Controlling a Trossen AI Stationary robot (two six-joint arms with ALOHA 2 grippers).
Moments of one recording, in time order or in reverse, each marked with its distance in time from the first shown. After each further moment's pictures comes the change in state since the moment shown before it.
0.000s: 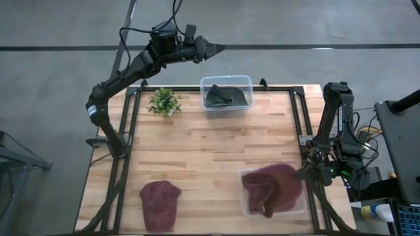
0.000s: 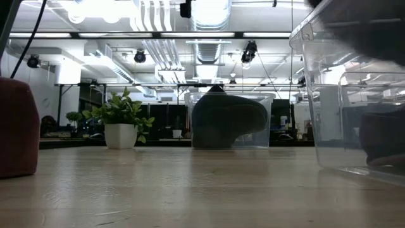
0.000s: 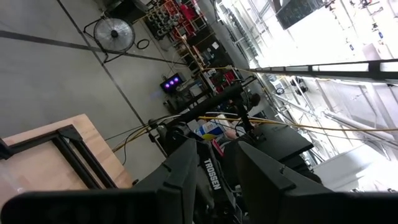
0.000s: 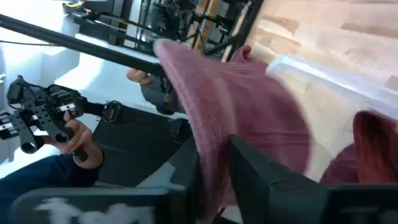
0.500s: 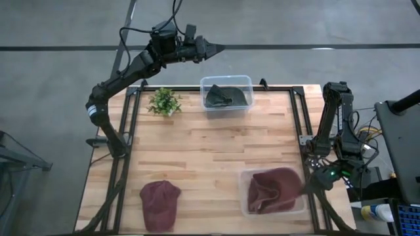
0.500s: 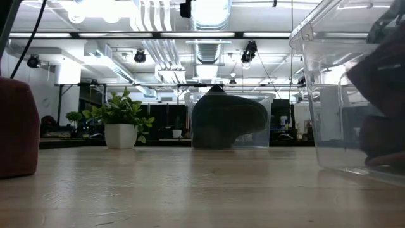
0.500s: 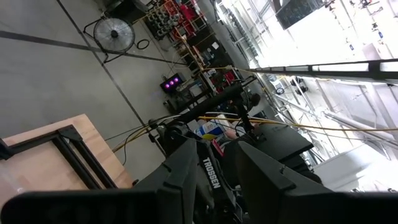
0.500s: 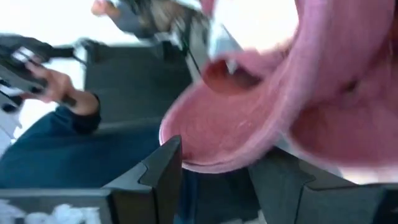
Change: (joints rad) left arm 0.000 0.000 0.000 0.000 0.000 0.001; right arm 0.000 -0.020 0.004 -0.001 -0.413 0.242
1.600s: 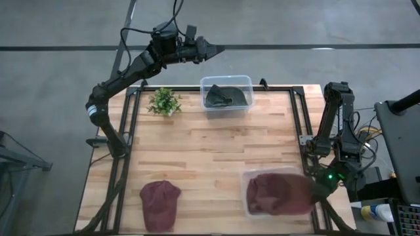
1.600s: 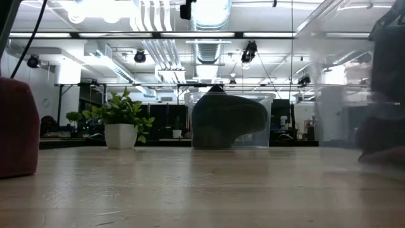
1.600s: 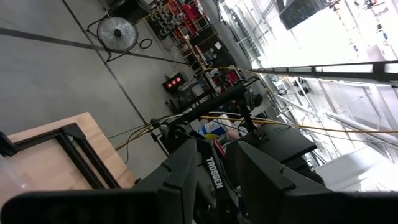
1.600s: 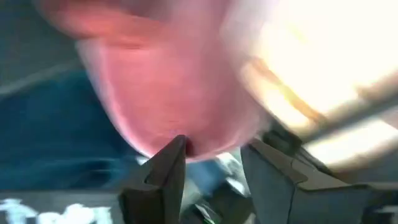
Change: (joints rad) left arm 0.001 -0.001 -0.014 0.002 -0.007 -0.005; right arm -0.021 0.002 0.000 -0.212 -0.573 0.285
